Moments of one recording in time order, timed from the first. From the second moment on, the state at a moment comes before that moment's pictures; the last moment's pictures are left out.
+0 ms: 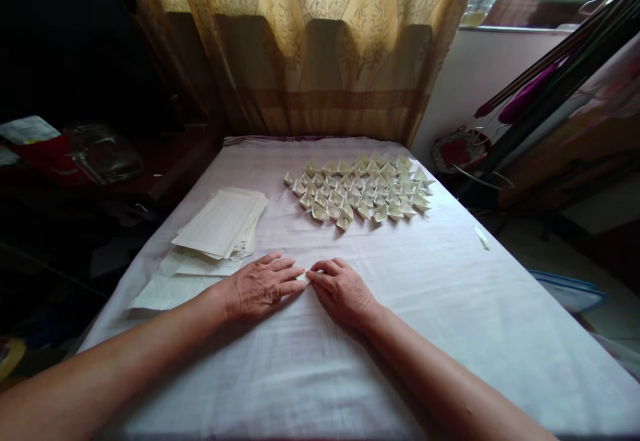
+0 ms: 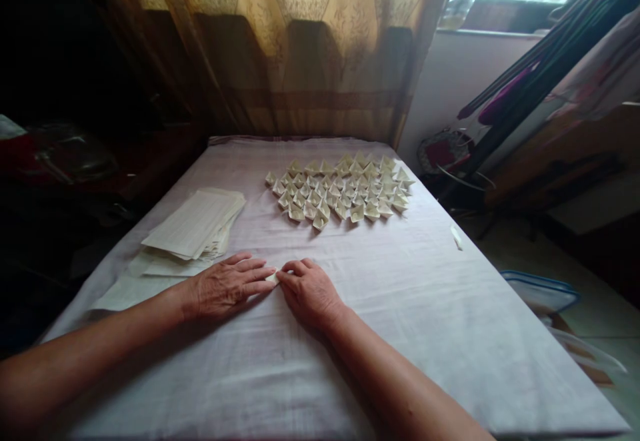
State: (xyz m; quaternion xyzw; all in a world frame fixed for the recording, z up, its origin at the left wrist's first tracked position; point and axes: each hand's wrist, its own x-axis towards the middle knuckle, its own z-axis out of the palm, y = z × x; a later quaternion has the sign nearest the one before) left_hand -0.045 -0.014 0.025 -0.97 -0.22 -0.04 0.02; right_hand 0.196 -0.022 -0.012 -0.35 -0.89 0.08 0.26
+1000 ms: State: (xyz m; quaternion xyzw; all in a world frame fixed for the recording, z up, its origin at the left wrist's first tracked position) left_hand -0.041 -0.037 0.008 -0.94 -0.34 -0.08 0.00; right_hand 0.180 -0.021 0.012 -0.42 -0.90 0.05 0.06
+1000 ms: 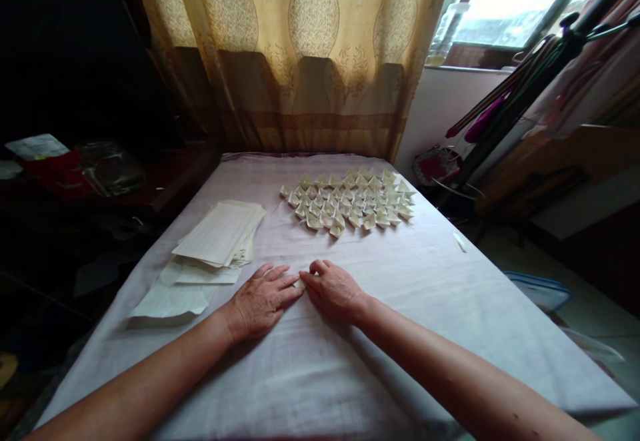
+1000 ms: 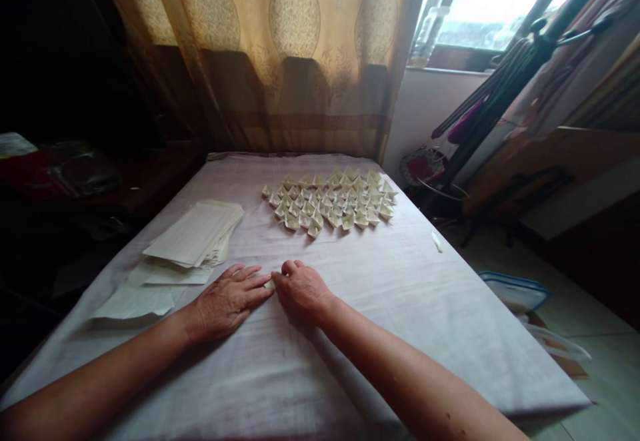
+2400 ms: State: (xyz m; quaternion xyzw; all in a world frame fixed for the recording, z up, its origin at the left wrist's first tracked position) left_hand -0.021 -0.021 0.021 -0.85 -0.50 -0.14 -0.07; right_hand 0.195 -0.043 -0.003 -0.35 -0.93 0.03 0.11
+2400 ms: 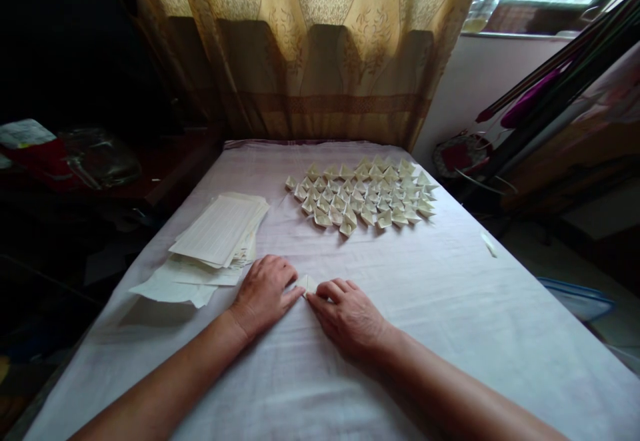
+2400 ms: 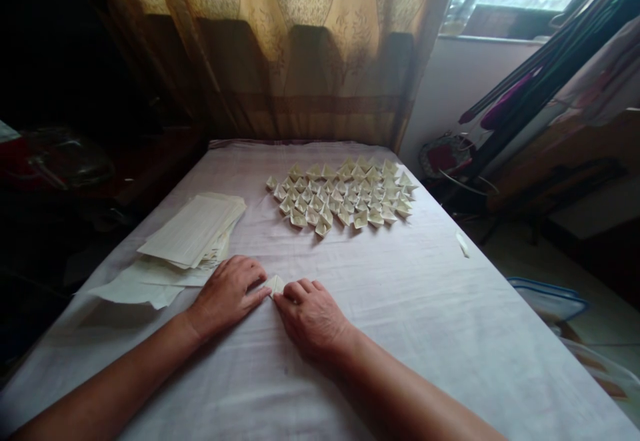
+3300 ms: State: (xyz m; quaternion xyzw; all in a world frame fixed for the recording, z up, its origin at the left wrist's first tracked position) left_hand 0.015 0.033 -0.007 -0.61 -0.52 -0.38 -0.45; right_hand 0.166 0.038 -0.014 -0.50 -0.63 0.35 0.47
